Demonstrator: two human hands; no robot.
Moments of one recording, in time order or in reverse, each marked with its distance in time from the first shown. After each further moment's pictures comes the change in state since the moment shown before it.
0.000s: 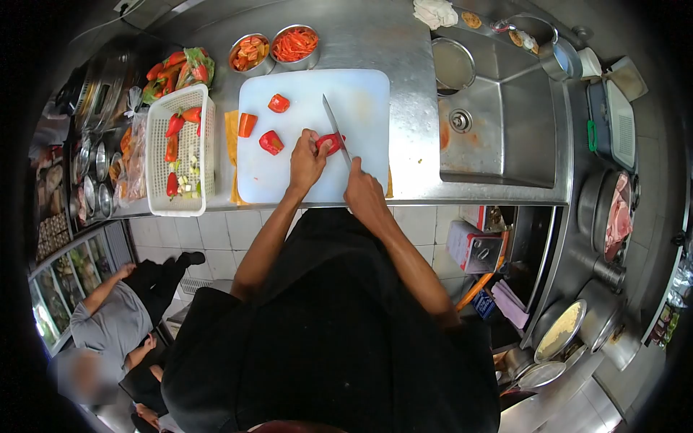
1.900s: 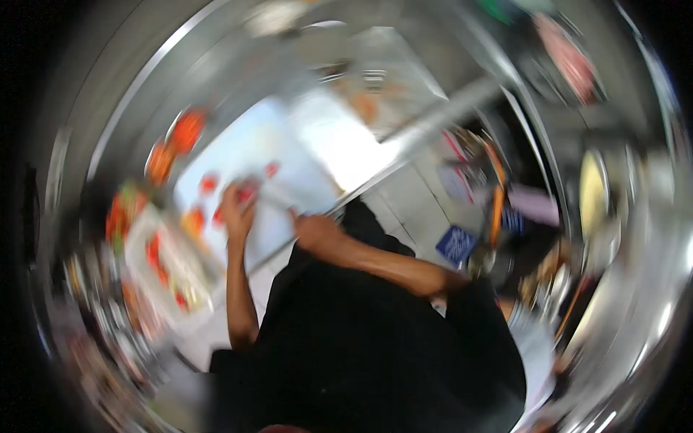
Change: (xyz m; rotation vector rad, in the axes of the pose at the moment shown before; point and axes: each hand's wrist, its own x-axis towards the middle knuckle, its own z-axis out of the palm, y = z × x) left_hand 0.048 -0.044 -0.043 0.216 -0.257 0.775; right_hand -0.055 -0.027 0.006 -0.131 -0.120 -0.004
